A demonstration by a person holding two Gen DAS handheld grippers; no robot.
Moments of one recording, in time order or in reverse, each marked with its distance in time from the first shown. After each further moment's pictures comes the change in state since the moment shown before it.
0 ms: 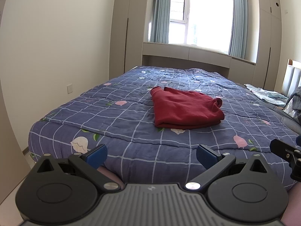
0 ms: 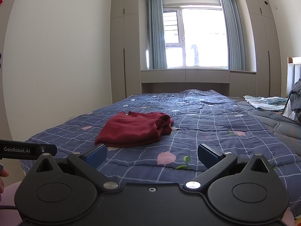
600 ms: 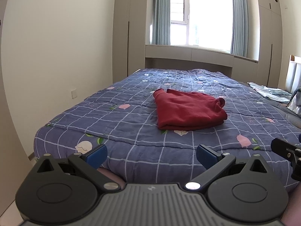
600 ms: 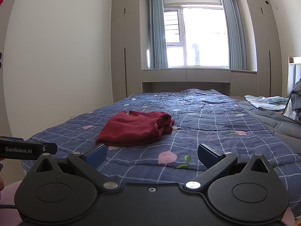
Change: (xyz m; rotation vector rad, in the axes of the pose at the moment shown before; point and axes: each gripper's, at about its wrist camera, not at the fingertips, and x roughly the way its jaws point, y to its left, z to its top) left arm -0.003 -0.003 0.002 0.035 -0.014 0.032; right arm 0.001 0.000 -0.001 -0.001 0.003 0.002
